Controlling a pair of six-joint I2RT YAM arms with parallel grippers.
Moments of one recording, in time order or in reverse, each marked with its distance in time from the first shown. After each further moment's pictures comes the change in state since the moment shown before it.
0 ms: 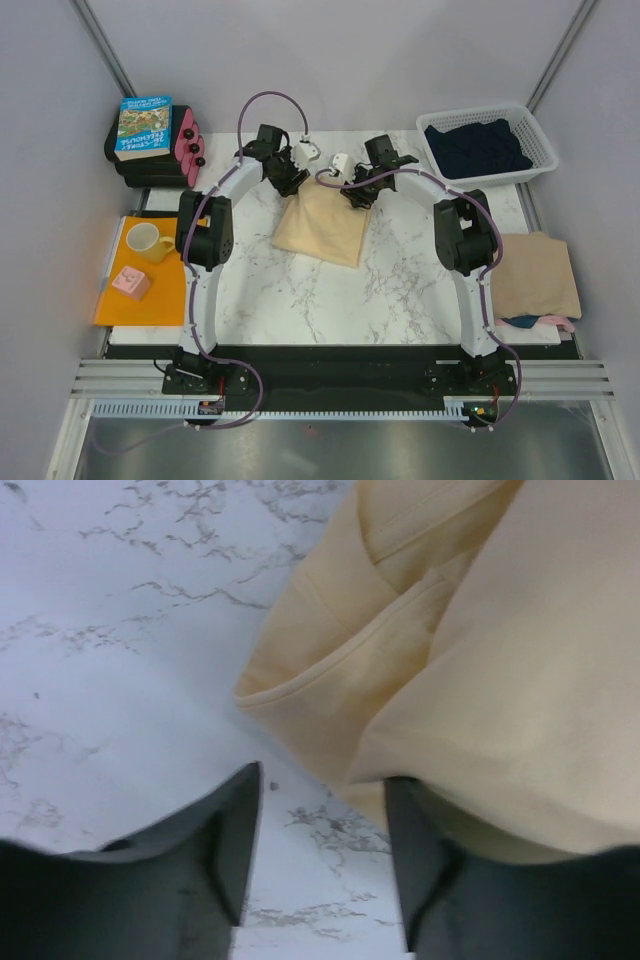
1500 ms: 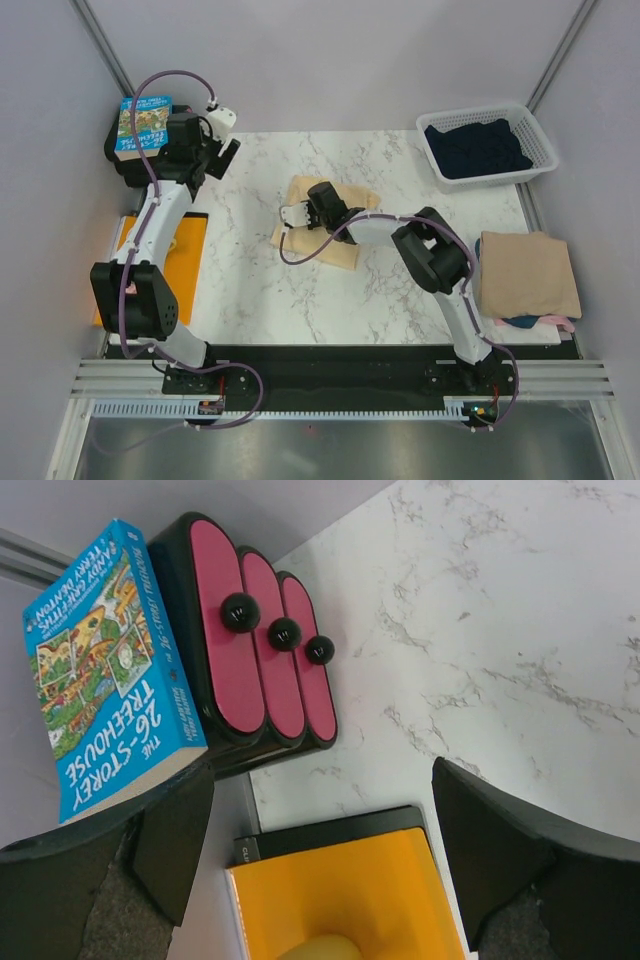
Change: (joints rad) left arm 0.218 -0.718 -0.473 0.241 -0.412 -0.137; right arm 0.341 -0.056 -0.309 0.587 0.609 -0.406
